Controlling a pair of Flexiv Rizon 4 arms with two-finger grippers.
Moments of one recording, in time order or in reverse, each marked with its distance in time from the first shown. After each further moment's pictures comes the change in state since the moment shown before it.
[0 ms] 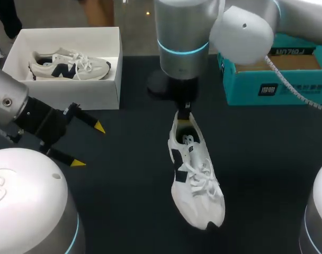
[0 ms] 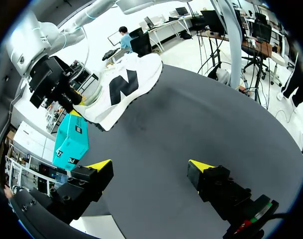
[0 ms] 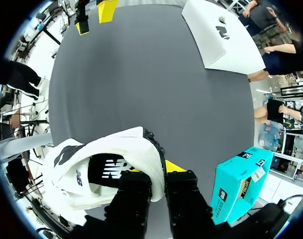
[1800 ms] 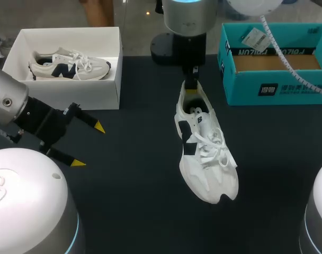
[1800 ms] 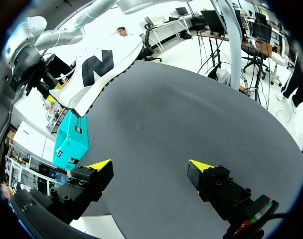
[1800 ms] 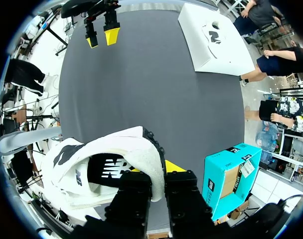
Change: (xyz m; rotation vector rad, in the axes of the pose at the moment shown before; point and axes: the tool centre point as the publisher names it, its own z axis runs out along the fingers) left arm 0.000 0.000 0.000 0.000 0.000 0.000; right arm -0.023 -0.012 -0.073 0.026 0.018 -0.025
